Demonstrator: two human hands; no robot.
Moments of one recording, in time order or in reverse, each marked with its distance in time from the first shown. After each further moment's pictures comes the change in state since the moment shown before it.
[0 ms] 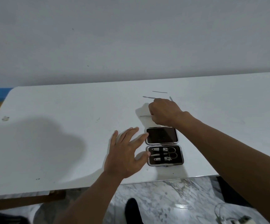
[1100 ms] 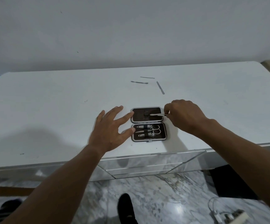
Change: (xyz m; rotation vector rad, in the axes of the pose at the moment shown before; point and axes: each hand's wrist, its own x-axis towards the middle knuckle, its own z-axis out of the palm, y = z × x) left_hand 0.000 -0.006 0.010 0.038 0.039 0.007; right_hand -0.118 0.048 0.036 0.009 0.168 0.084
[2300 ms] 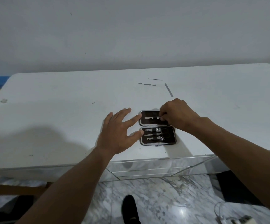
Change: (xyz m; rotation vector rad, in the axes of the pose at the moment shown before) left_hand 0.000 0.001 -0.002 -0.031 -0.001 -0.016; right_hand 0.034 -0.030 -0.001 0.282 -0.145 0.033
